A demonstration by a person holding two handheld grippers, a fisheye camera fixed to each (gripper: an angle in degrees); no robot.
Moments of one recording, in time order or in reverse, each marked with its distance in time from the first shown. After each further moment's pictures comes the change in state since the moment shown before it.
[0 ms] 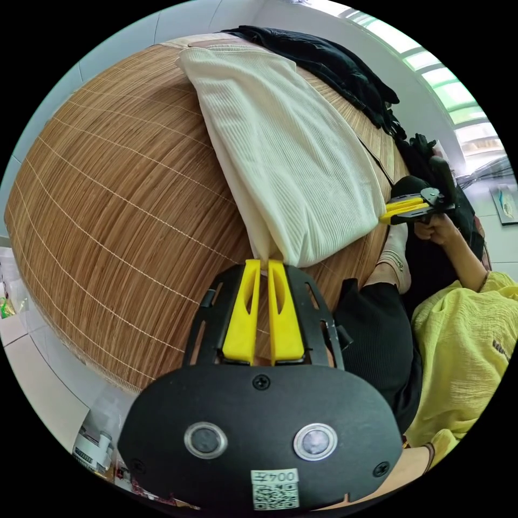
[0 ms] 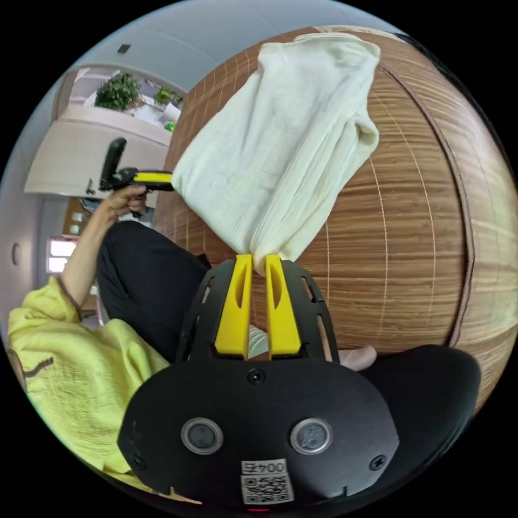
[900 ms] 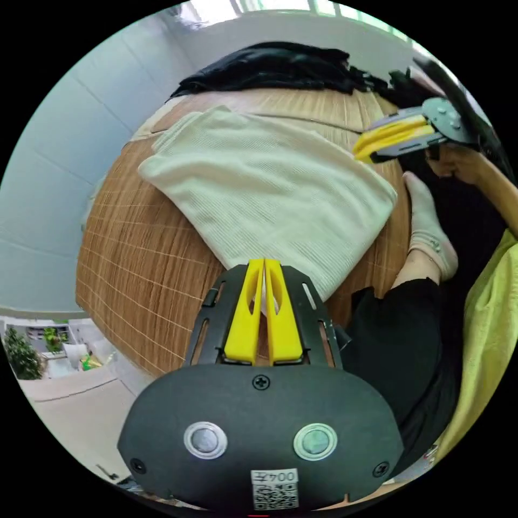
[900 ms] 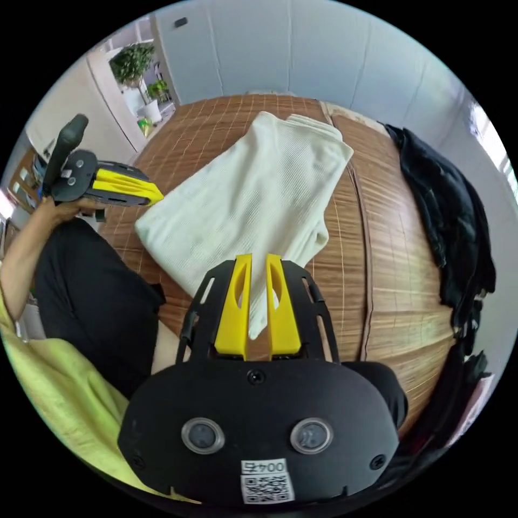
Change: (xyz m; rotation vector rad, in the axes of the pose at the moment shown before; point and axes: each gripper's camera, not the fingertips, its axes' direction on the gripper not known) left arm 0.265 0.045 0.118 0.003 -0.502 0.327; right arm -0.131 -0.012 -0.024 0.233 0.521 -0.168
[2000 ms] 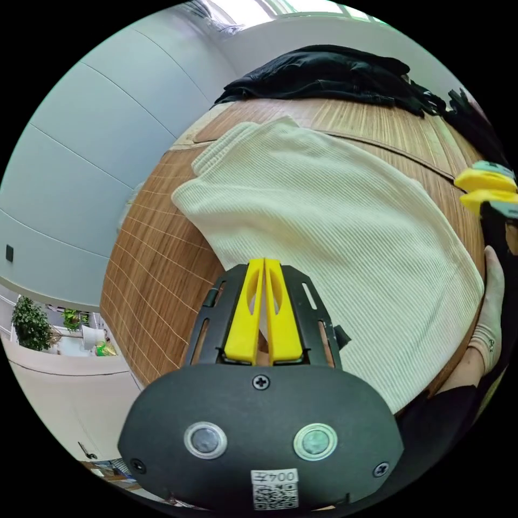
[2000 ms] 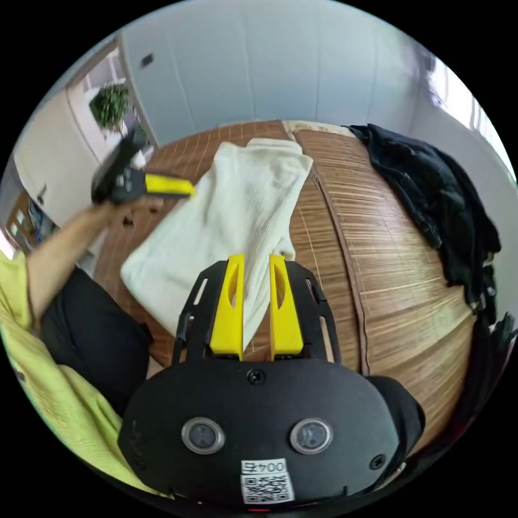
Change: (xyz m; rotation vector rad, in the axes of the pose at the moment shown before) left arm -0.020 -0.010 0.094 0.123 -0.160 -0.188; right arm 0.065 0.072 0.007 0.171 0.010 0.142
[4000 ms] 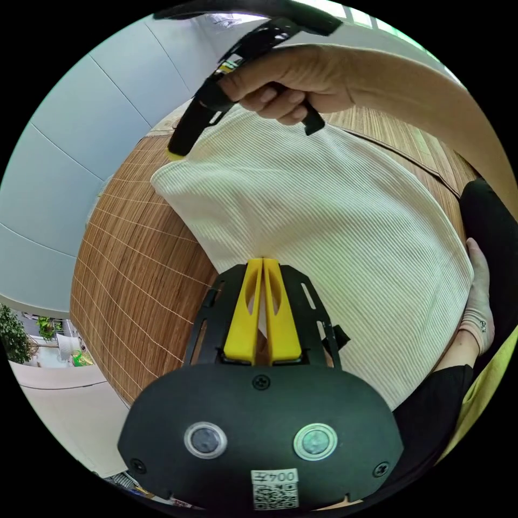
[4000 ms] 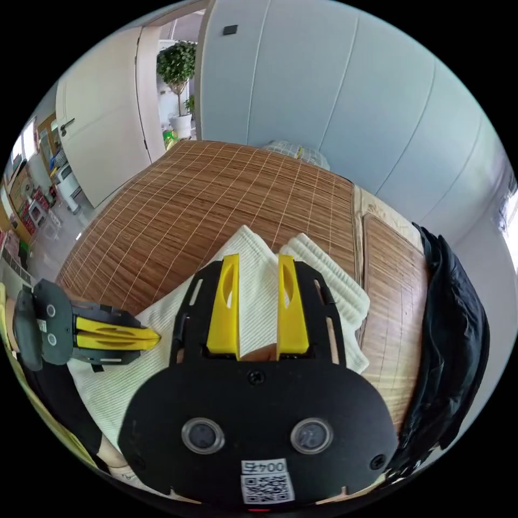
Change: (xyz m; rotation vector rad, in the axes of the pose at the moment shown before) left arm -0.087 0.042 0.023 0.023 0.145 0.019; right arm -0.139 -0.310 0.168 0.077 -0.006 -0.424
